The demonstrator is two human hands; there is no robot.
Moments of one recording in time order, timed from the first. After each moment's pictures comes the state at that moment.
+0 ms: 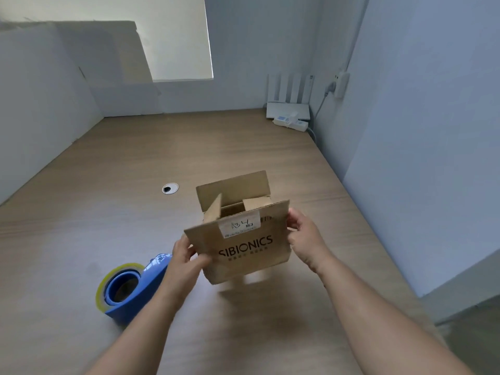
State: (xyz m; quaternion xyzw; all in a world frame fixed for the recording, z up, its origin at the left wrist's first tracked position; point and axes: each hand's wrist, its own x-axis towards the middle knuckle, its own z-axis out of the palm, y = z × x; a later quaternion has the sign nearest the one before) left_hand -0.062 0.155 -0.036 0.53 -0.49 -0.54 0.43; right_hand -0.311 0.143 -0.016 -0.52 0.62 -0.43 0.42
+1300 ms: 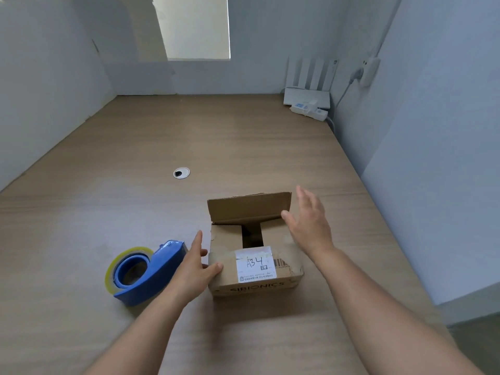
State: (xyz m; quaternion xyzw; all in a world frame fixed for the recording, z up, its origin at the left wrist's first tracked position) left_hand -0.050 0.155 -0.069 0.67 -0.55 -0.45 0.19; right_hand -0.300 0.115 -0.032 -0.63 0.72 -0.25 0.17
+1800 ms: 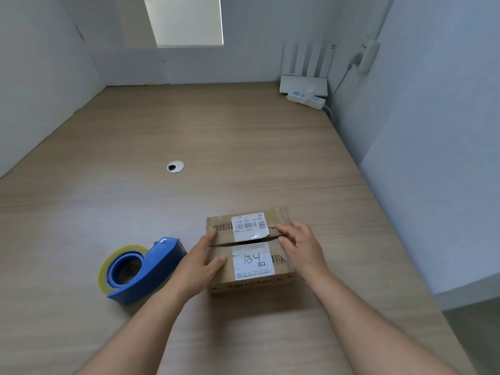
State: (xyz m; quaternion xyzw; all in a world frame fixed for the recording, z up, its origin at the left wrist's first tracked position) left_hand -0.052 0.150 -0.078 0.64 -0.62 -0.43 0.16; right_hand -0.297 0.151 -0.083 -0.57 0.71 -0.30 0.29
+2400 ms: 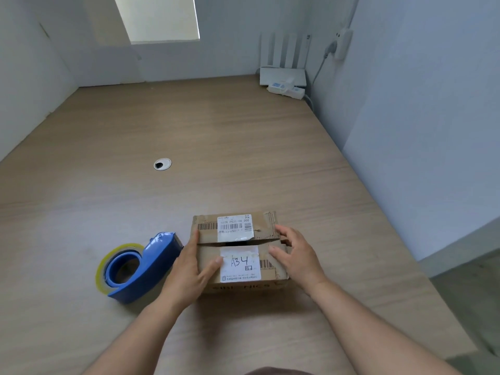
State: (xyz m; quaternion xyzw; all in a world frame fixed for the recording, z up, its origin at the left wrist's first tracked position) left_hand -0.034 0.175 -0.089 0.60 -0.66 -0.41 0.20; right_hand -0.278 0.203 -0.085 -0.54 0.69 -0.34 0.34
